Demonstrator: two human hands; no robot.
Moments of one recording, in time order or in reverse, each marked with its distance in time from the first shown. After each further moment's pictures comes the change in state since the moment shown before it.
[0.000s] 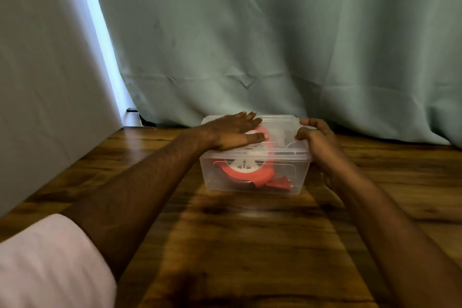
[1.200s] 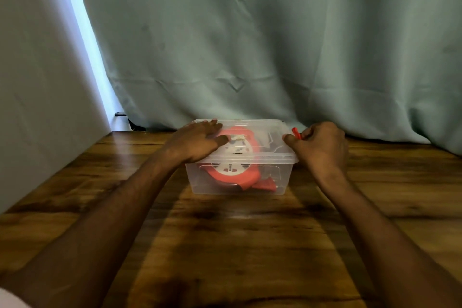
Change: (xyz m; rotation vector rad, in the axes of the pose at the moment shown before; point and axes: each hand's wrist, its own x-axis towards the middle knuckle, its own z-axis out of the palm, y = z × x) left_hand -0.041 -0.016 0.008 -0.101 0.197 -0.222; right_hand -0.018 -0.013 -0.007 -0.711 0.344 -0.258
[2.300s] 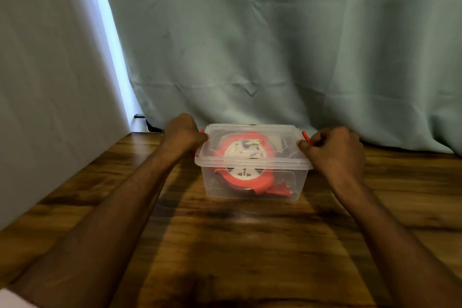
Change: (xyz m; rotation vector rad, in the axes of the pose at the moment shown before) left_hand 0.005 -0.050 -0.006 -0.413 0.365 -0.345; right_hand -0.002 -0.002 -0.003 -0.060 -0.028 -0.071
